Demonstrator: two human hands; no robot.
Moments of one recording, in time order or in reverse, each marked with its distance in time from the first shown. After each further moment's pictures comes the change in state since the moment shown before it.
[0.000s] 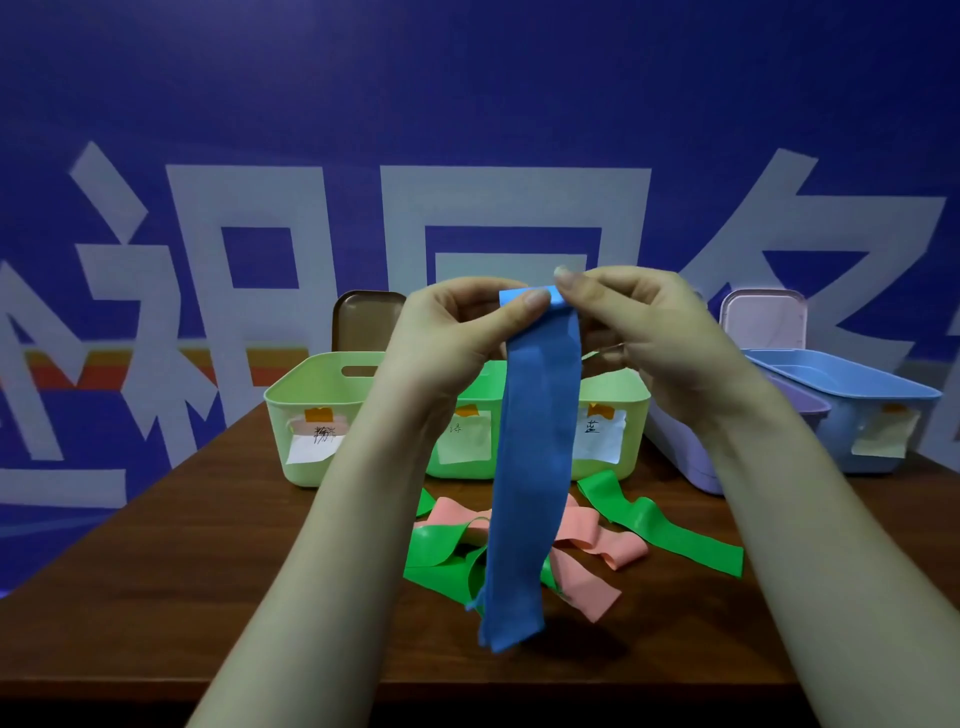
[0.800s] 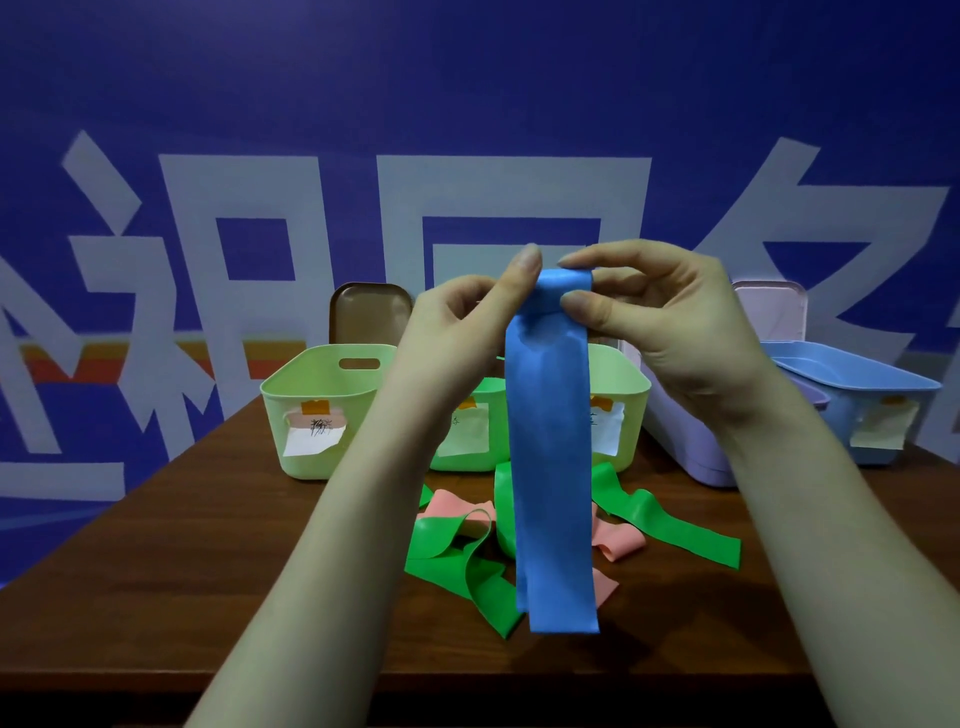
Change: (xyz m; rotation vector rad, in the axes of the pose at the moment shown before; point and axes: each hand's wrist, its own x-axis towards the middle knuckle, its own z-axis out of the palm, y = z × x) left_hand -0.011 0.005 0.009 0.168 0.079 -0.037; right_hand -0.009 0.004 -0.008 0.079 0.036 -0.214
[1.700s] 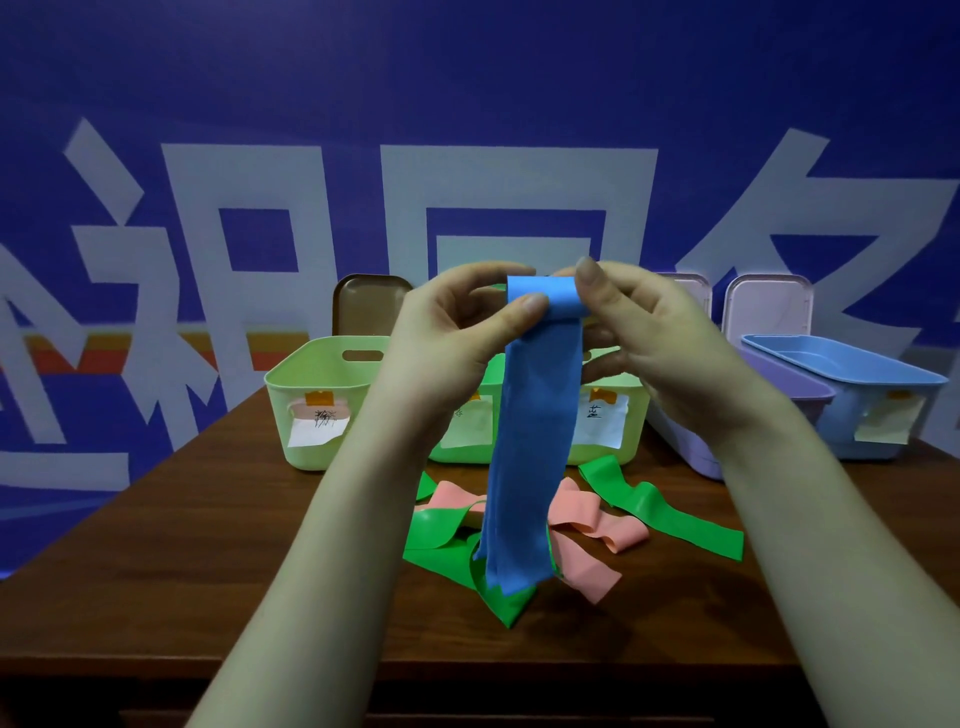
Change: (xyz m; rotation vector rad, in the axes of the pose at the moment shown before) left_hand -0.002 -0.015 -0.011 -0.139 -0.082 0.112; right_hand -0.006 0.005 0.012 -0.123 -0.084 0.209
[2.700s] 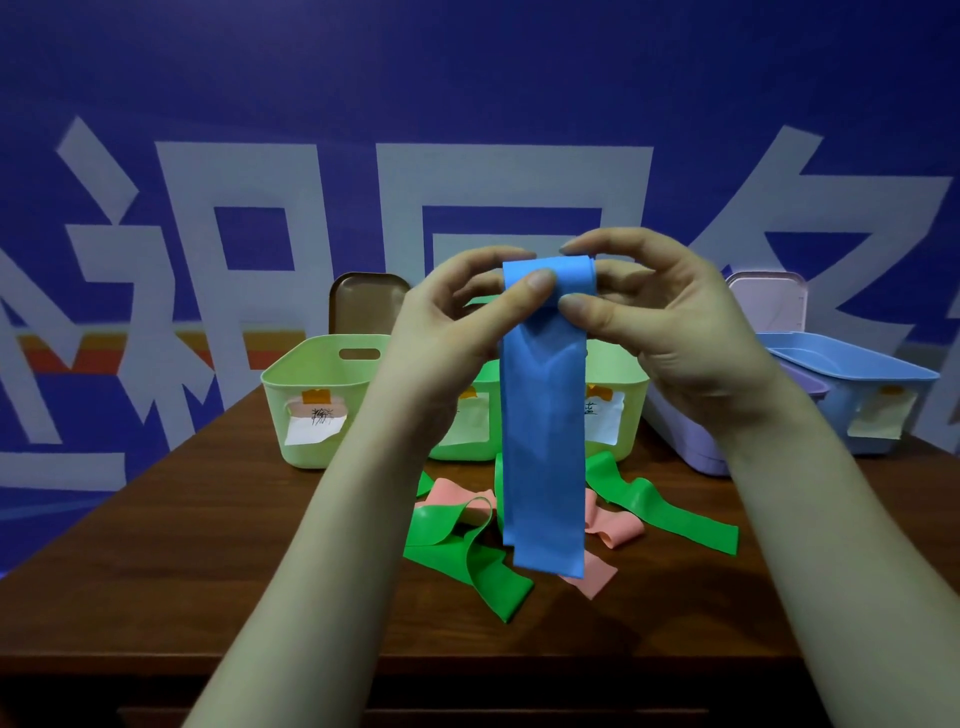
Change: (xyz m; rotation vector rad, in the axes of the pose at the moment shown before) left_hand -0.005 0.007 0.004 -0.088 -0.017 -0.054; right_hand -0.004 -0.003 -0.010 0.170 0.029 -0.155
